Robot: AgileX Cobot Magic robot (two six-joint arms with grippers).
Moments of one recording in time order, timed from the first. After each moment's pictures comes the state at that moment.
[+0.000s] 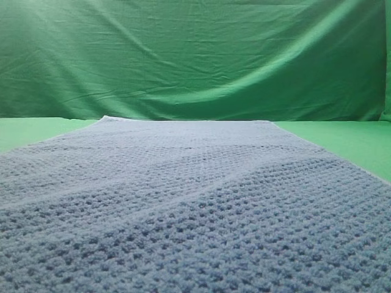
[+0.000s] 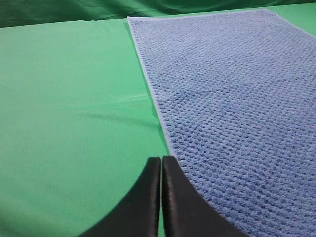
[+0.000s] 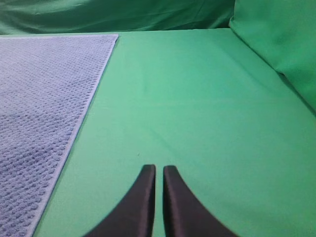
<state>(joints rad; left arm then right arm) -0.13 -0.01 0.02 -0.19 0.34 0.18 0.06 -0.01 0.03 0.07 0.39 -0.10</state>
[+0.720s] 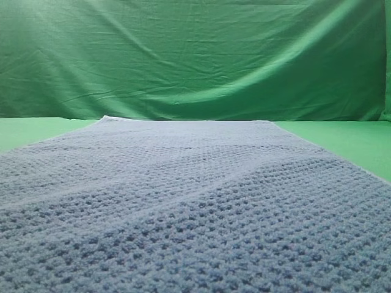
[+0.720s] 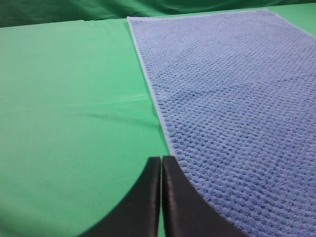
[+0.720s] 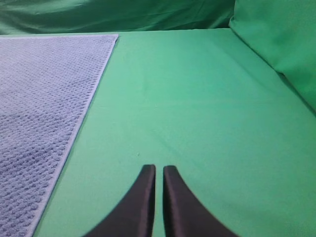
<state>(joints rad) -0.13 -0.01 0.02 -0.19 0.34 0.18 0.06 -0.01 0.03 0.07 0.39 -0.10</state>
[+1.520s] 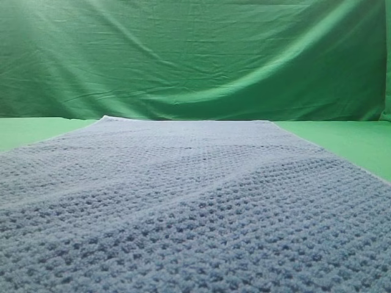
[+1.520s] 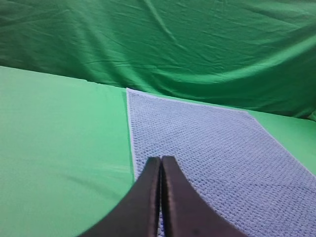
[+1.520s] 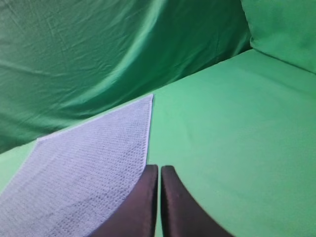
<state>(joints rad) -0.13 -0.01 0.02 -0.43 0.09 0.18 0.06 -0.01 0.03 0.42 0.23 -0.10</state>
